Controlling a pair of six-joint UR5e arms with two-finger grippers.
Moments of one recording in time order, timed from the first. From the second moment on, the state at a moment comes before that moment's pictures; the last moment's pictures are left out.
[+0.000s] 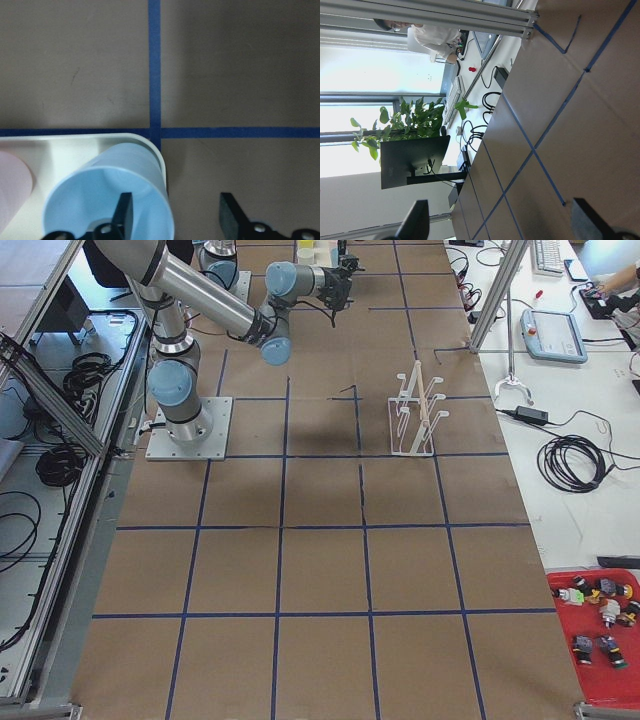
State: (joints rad) left arm -1.16 -1.83 -1.95 -0.95 1.62 0.42; right arm 1.65 -1.50 2.26 -3.46 -1.03 1.30
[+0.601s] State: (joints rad) left arm -1.16 -1.80 -1.90 -0.99 1.65 0.42; right arm 1.65 -1.45 2.26 -3.68 -1.02 1.44
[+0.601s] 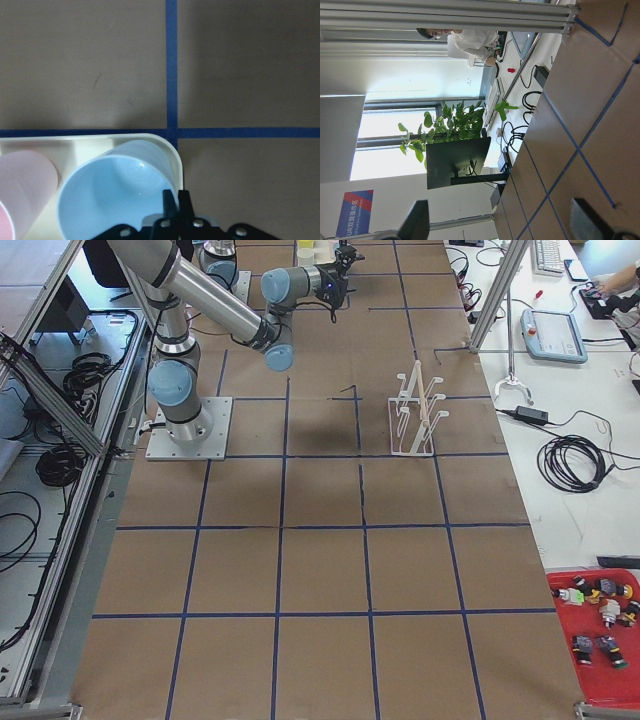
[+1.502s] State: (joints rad) left arm -1.21 -1.78 -1.48 -1.41 1.55 0.42; right arm 1.65 -1.44 2.26 -3.68 -1.02 1.44
